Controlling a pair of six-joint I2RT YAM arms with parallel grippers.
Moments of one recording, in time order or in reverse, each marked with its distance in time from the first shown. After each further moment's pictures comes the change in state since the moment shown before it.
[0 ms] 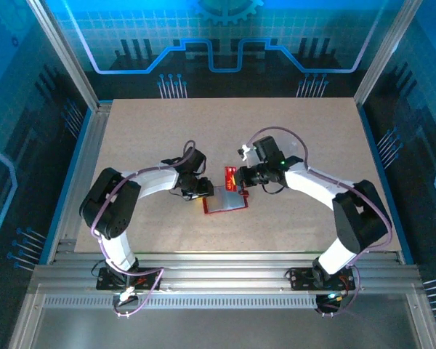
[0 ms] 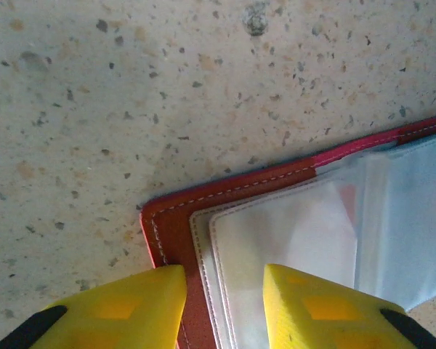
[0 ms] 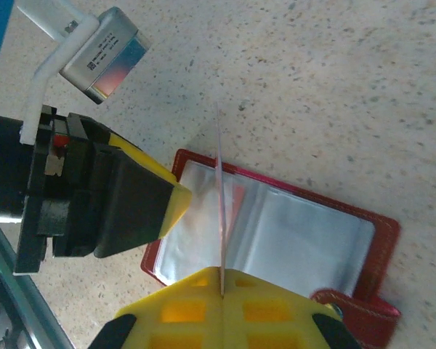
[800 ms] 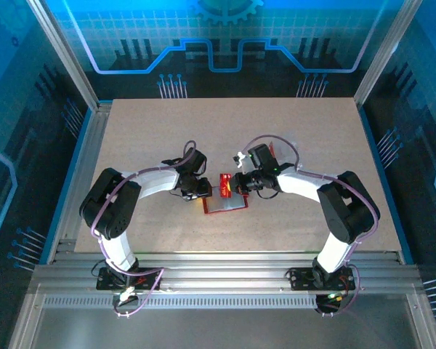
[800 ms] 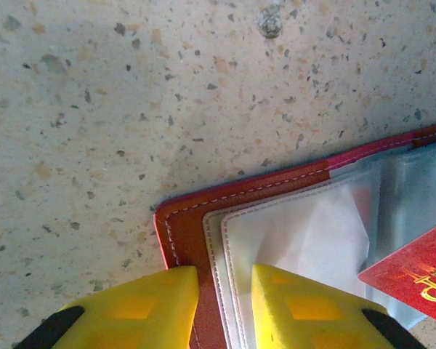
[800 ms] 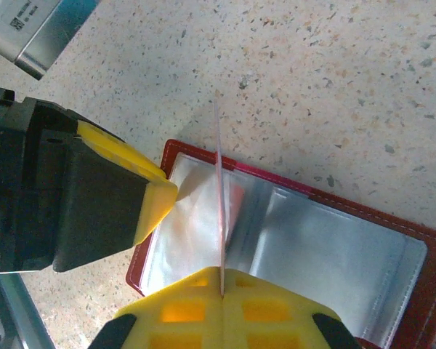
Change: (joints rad) left arm -0.006 0.000 -0.008 0.001 -0.033 0.000; right arm 0.014 0.095 -0.064 0.150 -0.041 0.041
